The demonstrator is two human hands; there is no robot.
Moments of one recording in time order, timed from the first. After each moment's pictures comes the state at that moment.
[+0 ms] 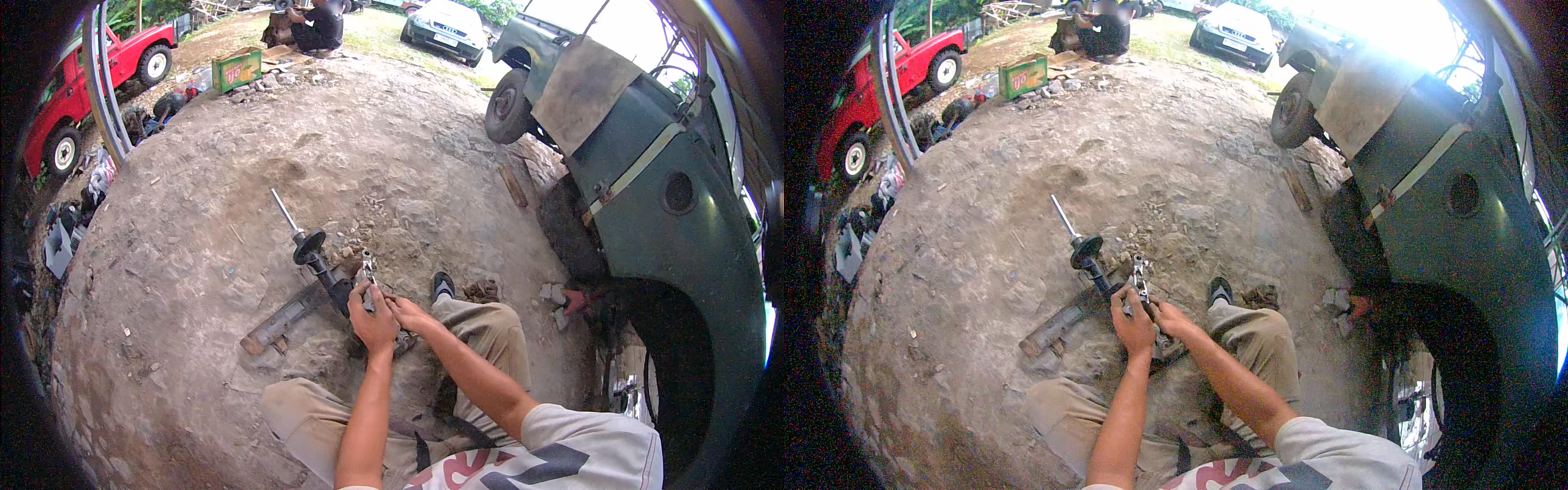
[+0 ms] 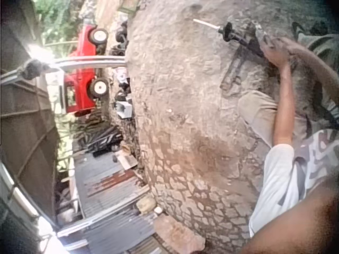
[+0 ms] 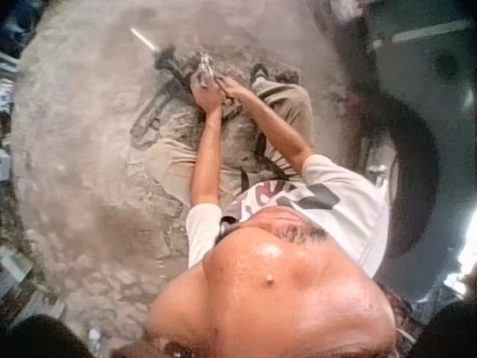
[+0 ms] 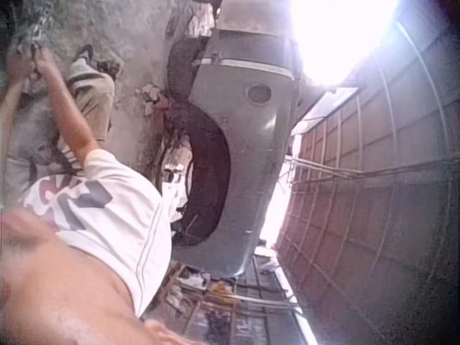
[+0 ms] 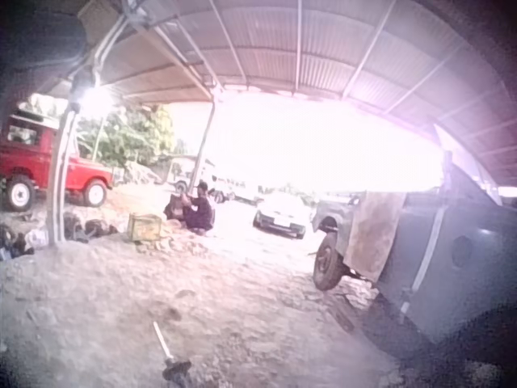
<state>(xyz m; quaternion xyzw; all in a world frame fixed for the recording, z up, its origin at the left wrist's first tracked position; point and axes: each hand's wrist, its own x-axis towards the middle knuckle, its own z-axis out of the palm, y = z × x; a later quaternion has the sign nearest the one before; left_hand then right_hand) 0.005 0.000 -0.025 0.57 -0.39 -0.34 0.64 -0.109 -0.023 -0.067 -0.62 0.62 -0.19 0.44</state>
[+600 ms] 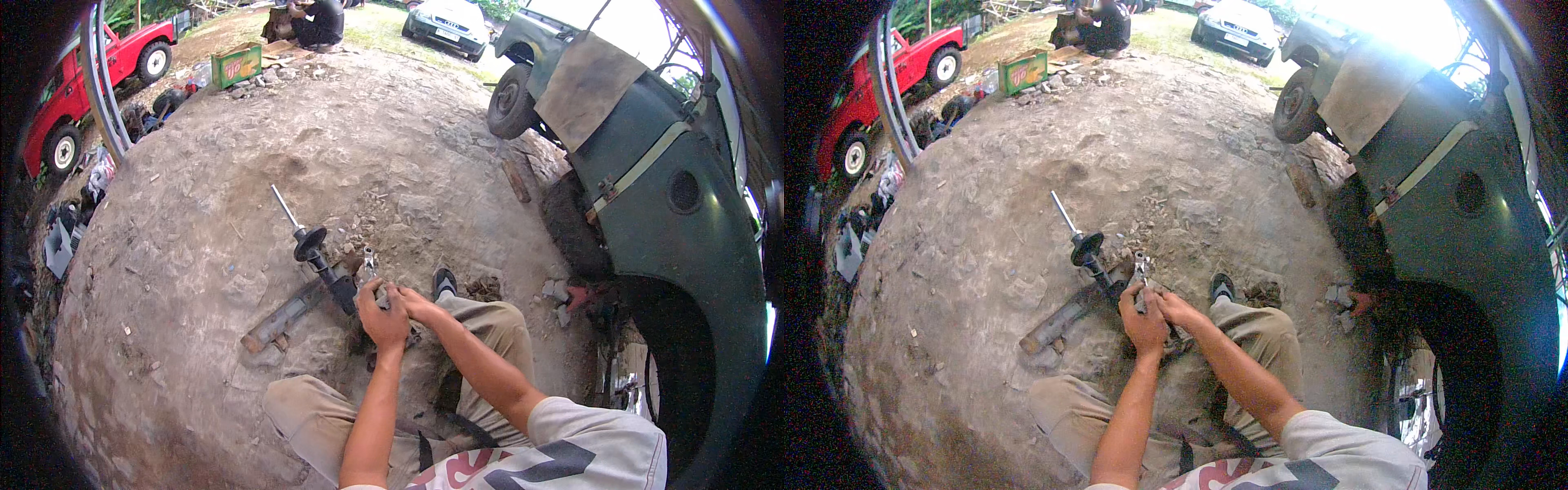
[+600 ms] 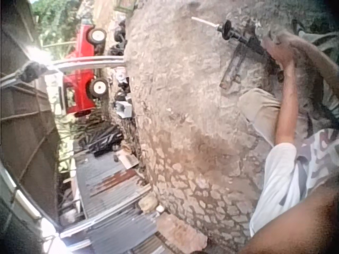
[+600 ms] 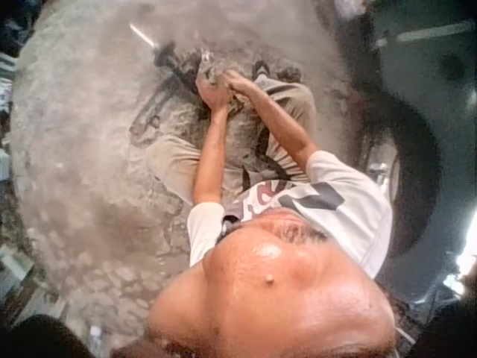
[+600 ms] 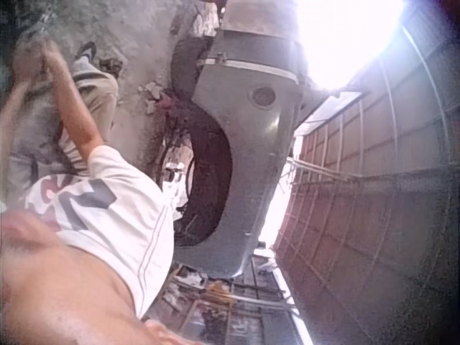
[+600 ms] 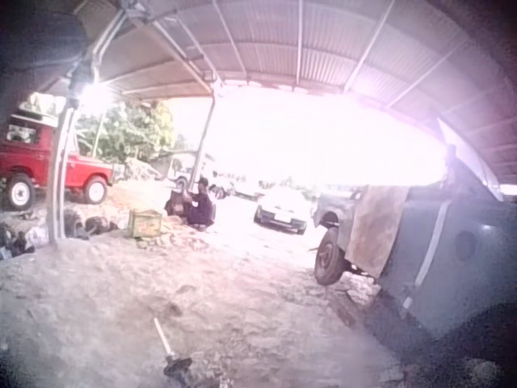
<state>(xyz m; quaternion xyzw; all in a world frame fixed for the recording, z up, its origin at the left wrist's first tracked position) -0.008 0.002 -0.019 0.57 -0.43 -0.30 0.63 -0.122 -0.033 -0.051 -0.57 0.61 -0.22 0.50</state>
